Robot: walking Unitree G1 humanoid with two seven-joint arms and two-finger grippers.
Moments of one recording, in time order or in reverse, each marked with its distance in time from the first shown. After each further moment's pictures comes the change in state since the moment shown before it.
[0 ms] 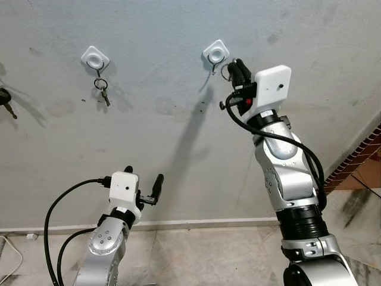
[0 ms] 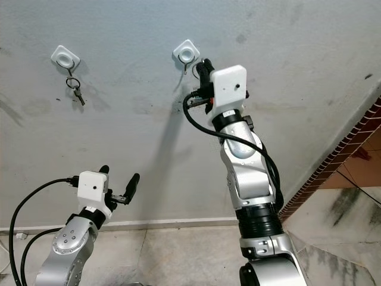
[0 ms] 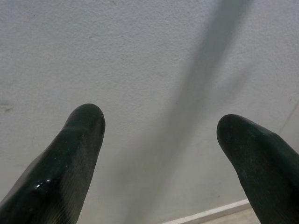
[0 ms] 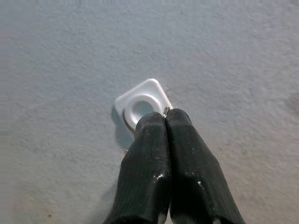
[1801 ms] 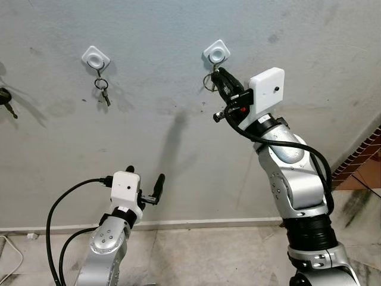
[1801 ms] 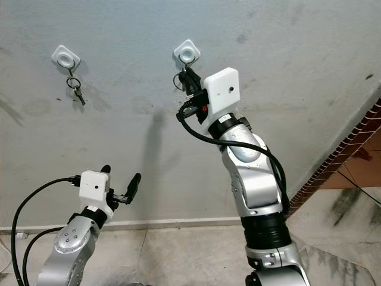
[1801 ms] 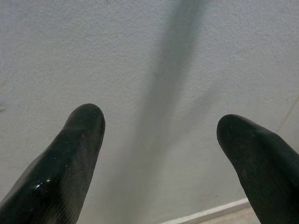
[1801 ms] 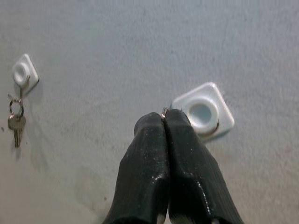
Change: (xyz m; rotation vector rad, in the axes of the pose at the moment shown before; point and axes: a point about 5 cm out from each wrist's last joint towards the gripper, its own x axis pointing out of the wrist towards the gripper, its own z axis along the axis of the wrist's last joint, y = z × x) left arm 0.002 -0.003 0.000 -0.001 0.000 -0.009; right arm -0.009 0.013 0.011 0.052 0.017 0.176
